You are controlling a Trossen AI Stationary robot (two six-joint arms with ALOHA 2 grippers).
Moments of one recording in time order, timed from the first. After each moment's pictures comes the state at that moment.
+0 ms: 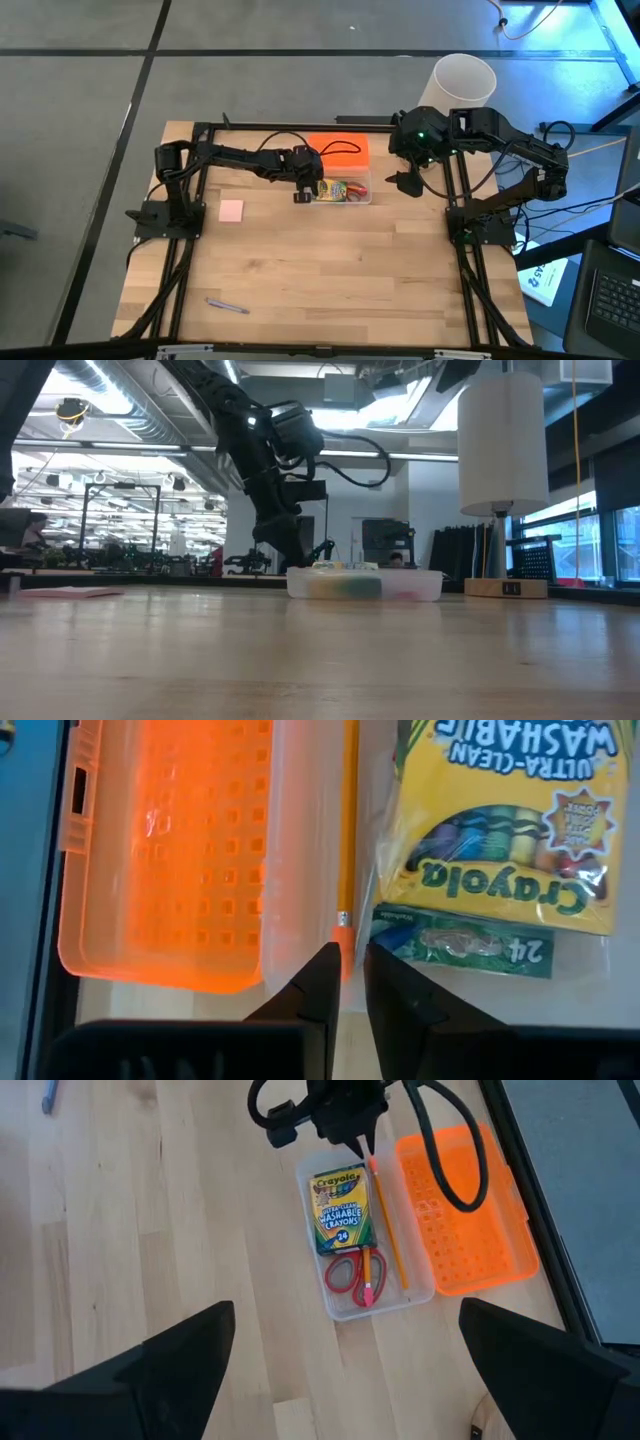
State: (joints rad) left arm 0.29 1.83 1.13 -0.30 -0.22 0.35; right arm -0.18 1.37 1.73 -1.34 0.00 0.02
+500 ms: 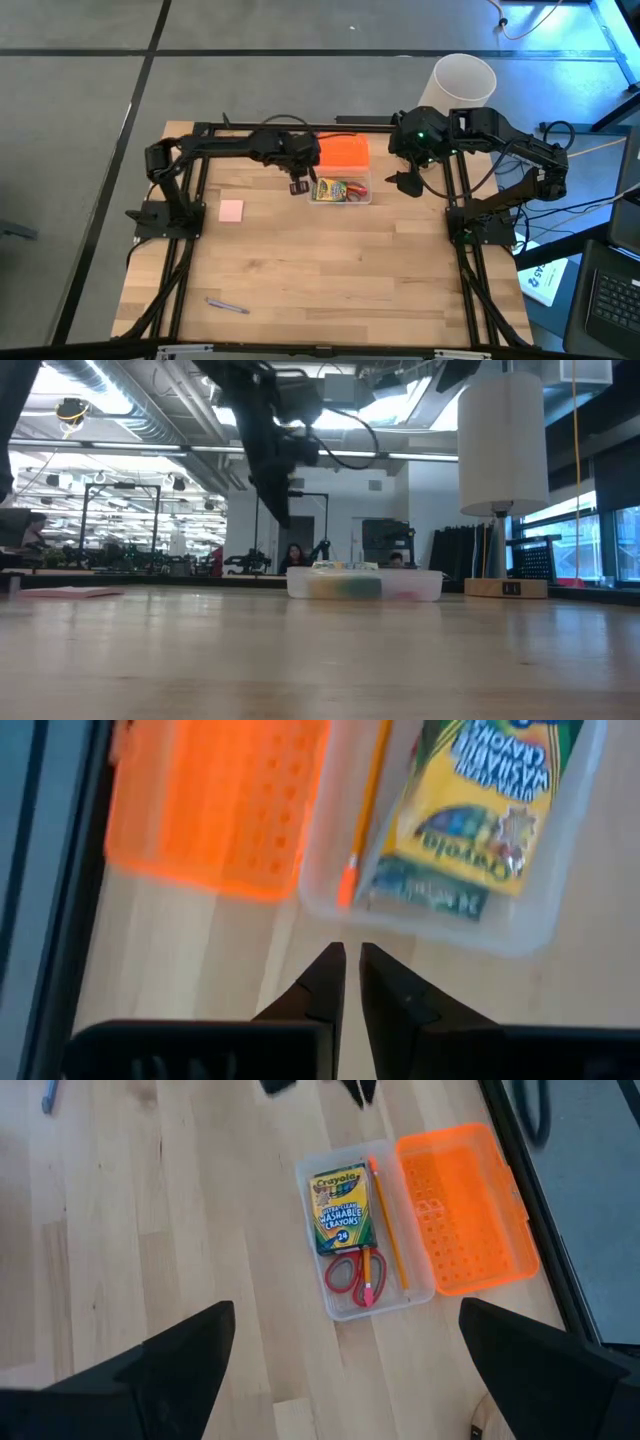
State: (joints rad) left arm 0.33 1.75 1.36 -0.76 -0.15 0.13; right arm -0.18 1.37 1.73 -1.34 0.00 0.02
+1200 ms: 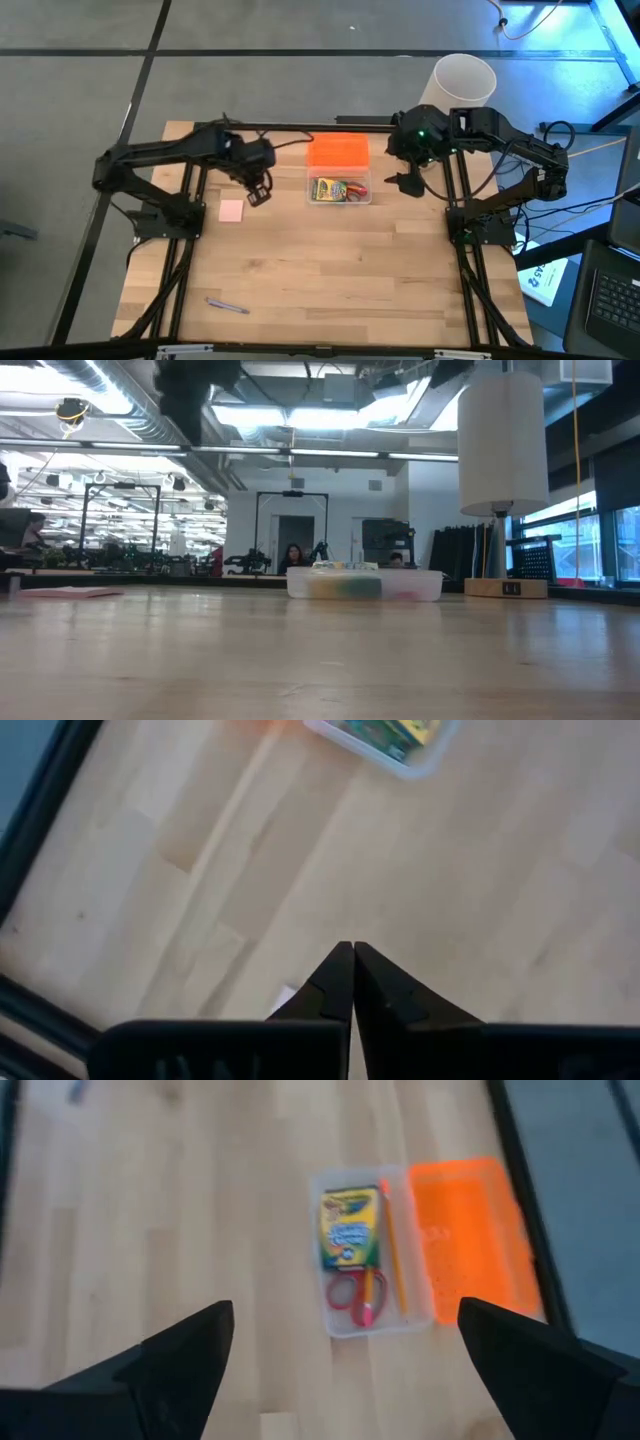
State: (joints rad) left arm 0.17 1.33 1.36 -1.29 -0.15 -0.36; right arm -0.18 1.37 1.73 -1.30 -0.04 -0.09
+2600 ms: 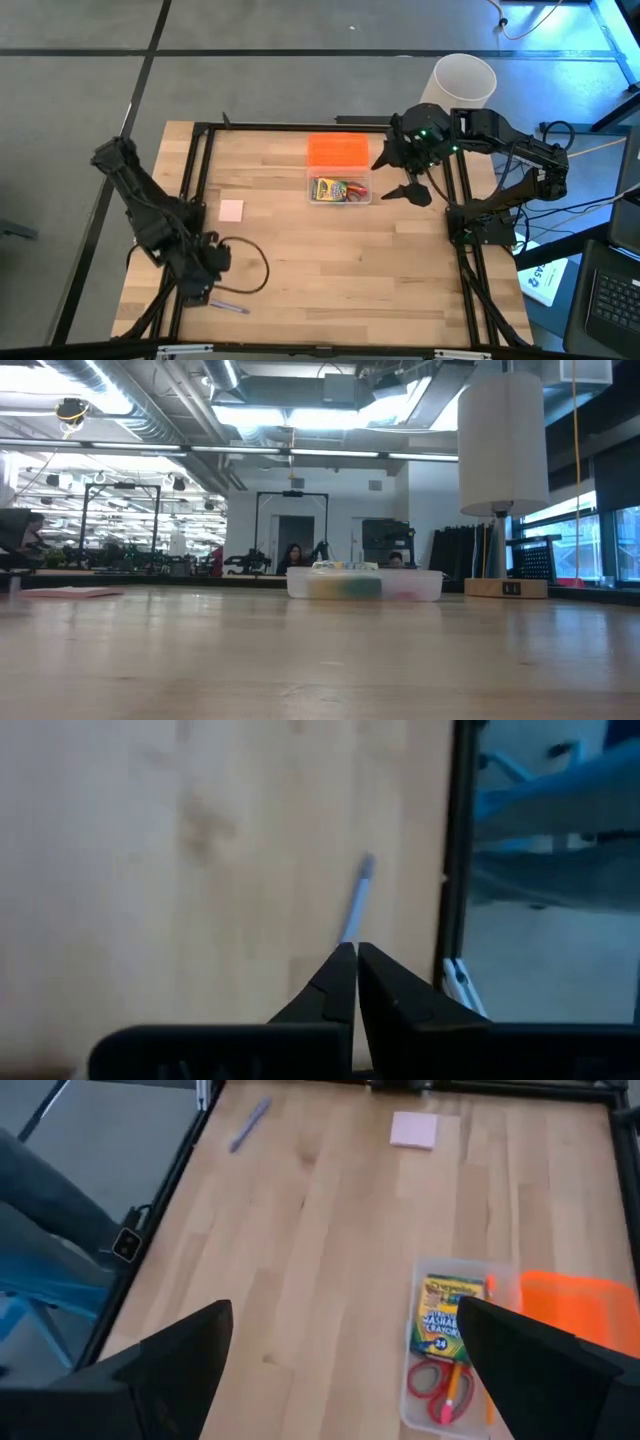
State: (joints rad) left arm -0.87 1.21 1.12 -1.07 -0.09 -0.99; right arm -0.16 1.37 1.73 -1.18 -0.34 -0.22
